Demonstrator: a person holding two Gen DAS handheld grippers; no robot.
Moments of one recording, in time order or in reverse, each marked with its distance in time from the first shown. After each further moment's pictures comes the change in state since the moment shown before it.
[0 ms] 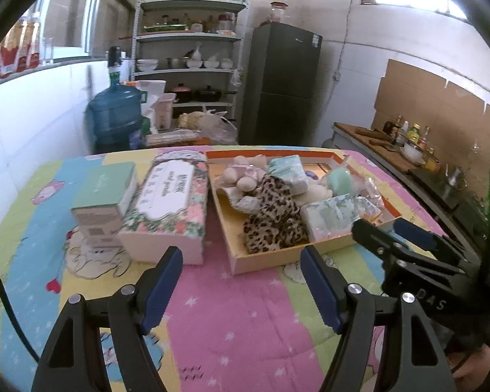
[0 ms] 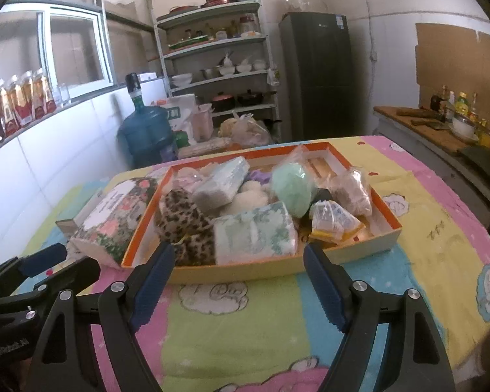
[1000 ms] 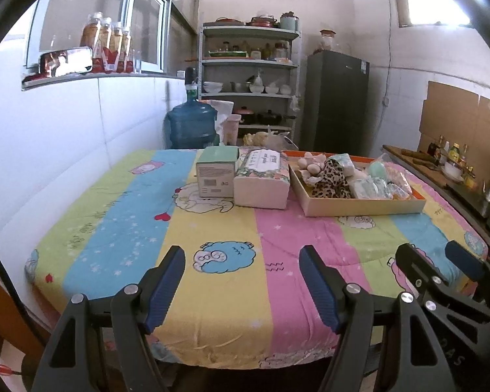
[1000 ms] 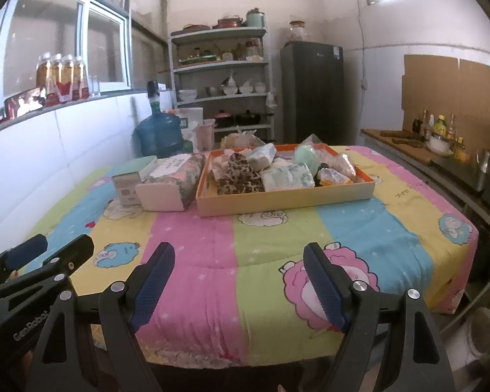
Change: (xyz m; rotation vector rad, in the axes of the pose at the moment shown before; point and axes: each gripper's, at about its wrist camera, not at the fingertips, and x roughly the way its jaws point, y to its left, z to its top) left arm -0.119 0.025 -0.098 -0.071 -0.136 0.256; right arm -0.117 0.087 -0.100 -0.068 -0.110 -0.070
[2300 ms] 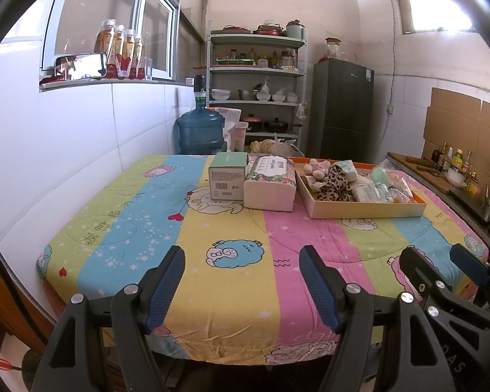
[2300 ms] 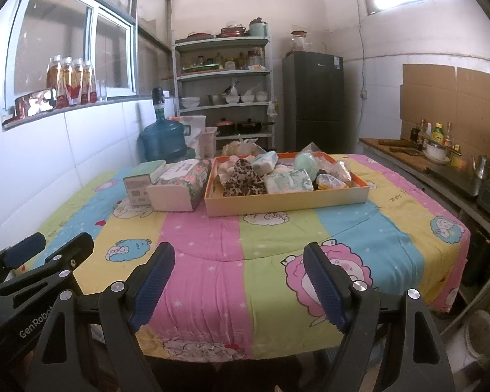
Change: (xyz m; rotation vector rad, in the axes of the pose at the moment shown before) left arm -0.017 0.008 -0.007 -0.021 -0.032 0.023; right arm -0.022 0.009 -0.006 -0.013 -0.026 -0.001
